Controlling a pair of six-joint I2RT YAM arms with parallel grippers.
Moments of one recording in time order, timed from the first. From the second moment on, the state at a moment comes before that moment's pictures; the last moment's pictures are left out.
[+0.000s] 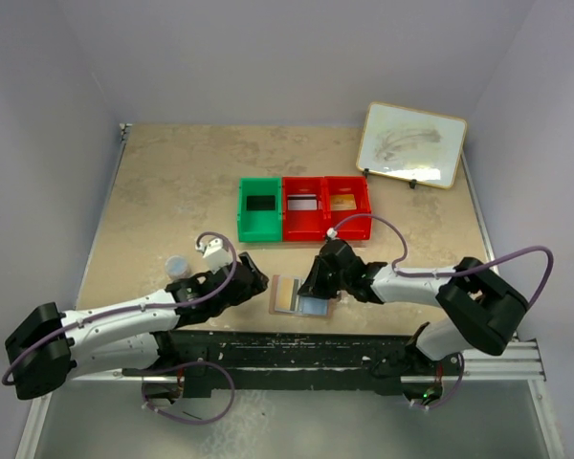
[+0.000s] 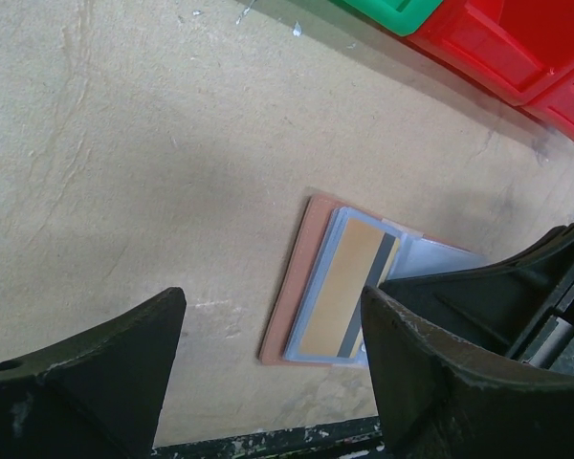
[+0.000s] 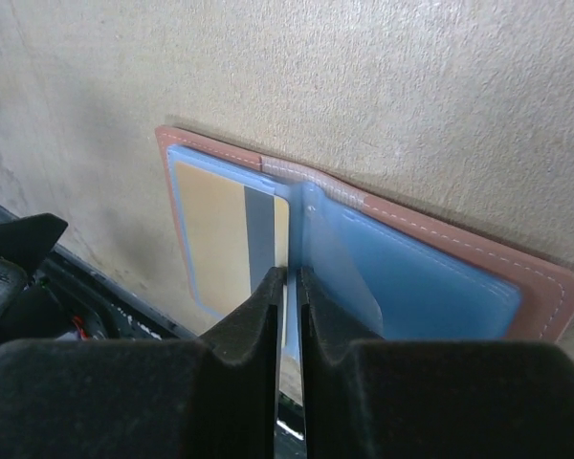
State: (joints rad) left arm -1.01 1.01 0.47 -0.31 -0.49 -1.28; right arm 0.83 1.45 0.53 0.07 -0.10 1.03
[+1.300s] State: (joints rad) left arm -1.04 1.42 0.63 -0.15 -0.24 -1.04; right arm 0.80 1.37 0.31 0.35 -0.16 1.21
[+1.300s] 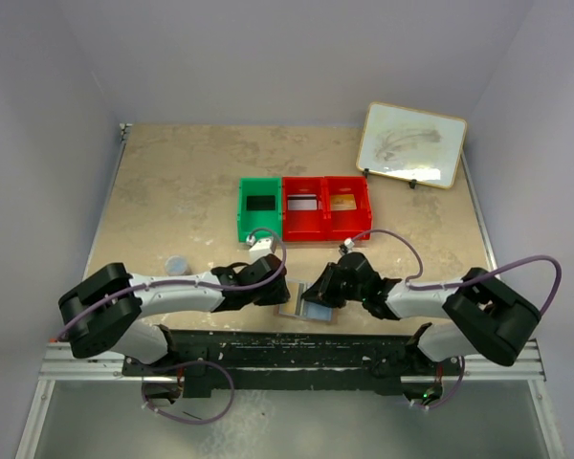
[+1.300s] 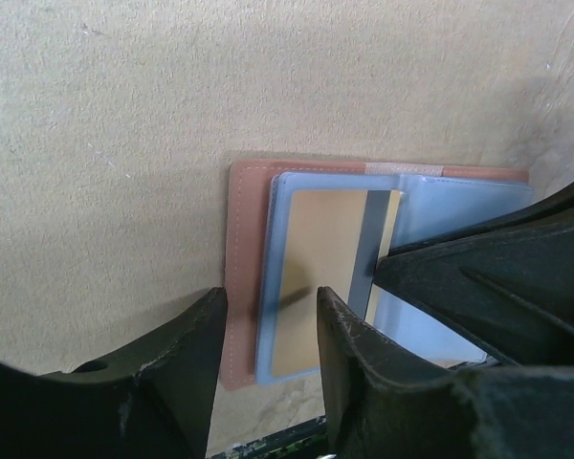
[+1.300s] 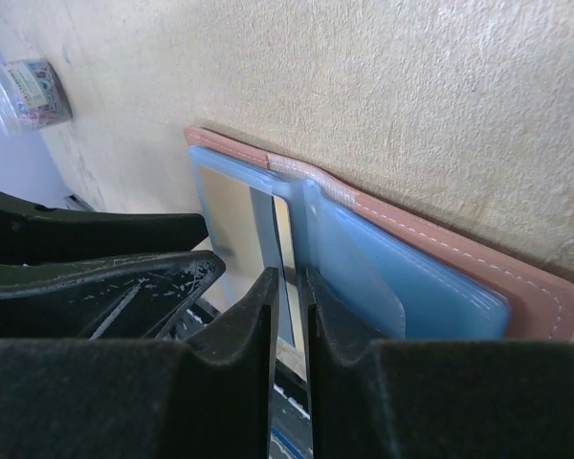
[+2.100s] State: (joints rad) left arm -1.05 1.47 0.69 -0.22 -0.25 -1.01; right arm 0.73 1.42 0.24 0.52 -0.28 1.19
